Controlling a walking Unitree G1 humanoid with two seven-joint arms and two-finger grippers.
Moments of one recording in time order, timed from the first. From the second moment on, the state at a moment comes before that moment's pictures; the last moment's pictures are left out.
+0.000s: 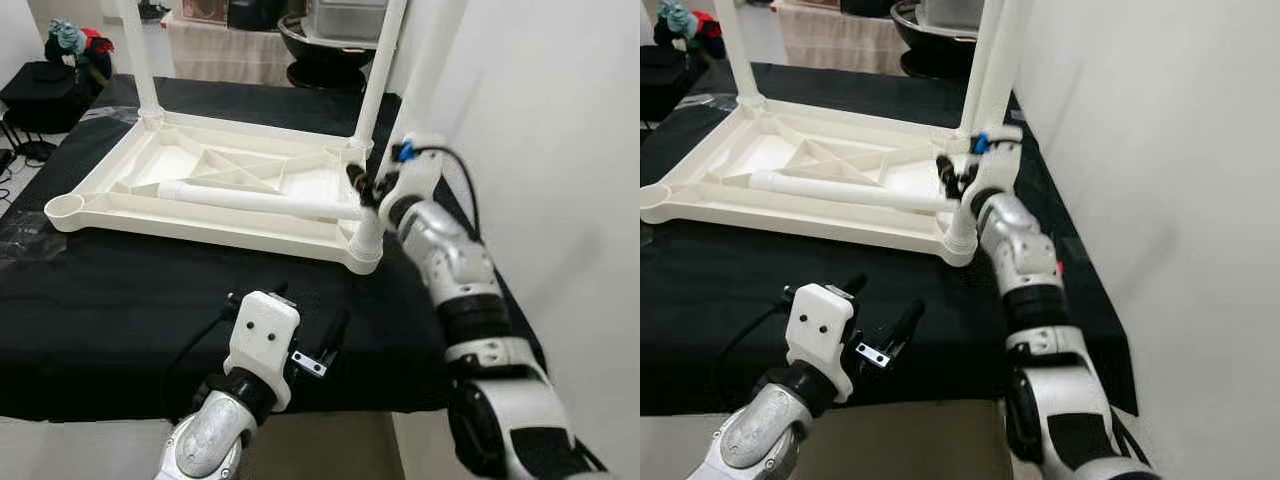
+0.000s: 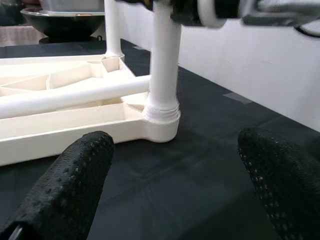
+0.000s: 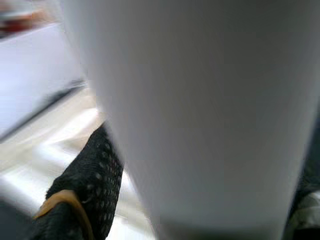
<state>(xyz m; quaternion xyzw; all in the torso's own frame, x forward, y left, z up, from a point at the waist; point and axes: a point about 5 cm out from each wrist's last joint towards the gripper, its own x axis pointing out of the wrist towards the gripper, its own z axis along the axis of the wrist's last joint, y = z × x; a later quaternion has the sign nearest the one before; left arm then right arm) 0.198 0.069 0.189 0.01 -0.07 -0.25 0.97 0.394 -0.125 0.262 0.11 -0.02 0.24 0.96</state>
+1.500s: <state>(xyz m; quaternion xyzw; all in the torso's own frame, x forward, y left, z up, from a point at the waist) 0.198 0.069 0.188 0.01 -0.07 -0.25 0.97 0.396 -0.139 0.245 0.04 -0.02 -0.02 1.00</state>
